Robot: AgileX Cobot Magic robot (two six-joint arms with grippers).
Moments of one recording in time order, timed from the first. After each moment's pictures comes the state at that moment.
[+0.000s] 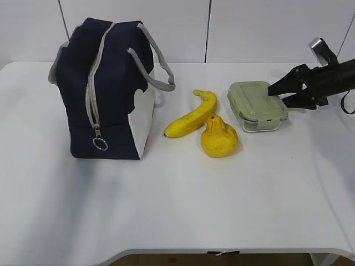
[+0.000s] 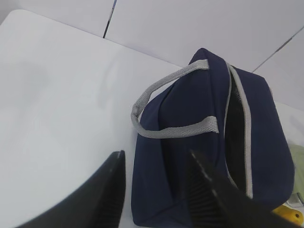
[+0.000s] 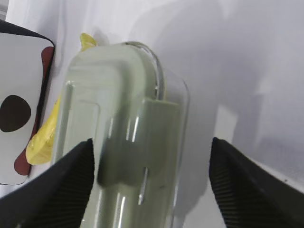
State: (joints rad) left arm 0.05 1.13 -0.96 -0.54 0.46 0.08; right arm -0.32 2.45 -1.95 1.06 1.19 -0.82
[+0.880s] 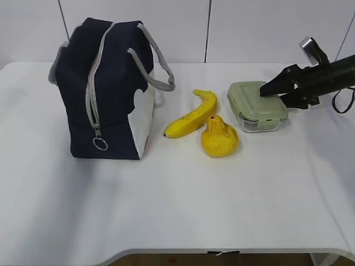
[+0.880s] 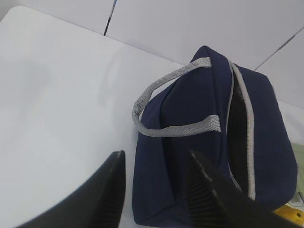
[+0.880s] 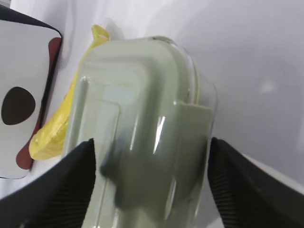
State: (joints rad) left arm 0.05 1.14 -0.96 -0.54 0.46 0.08; right arm -0.28 2.45 -1.95 1.06 1.19 -0.83
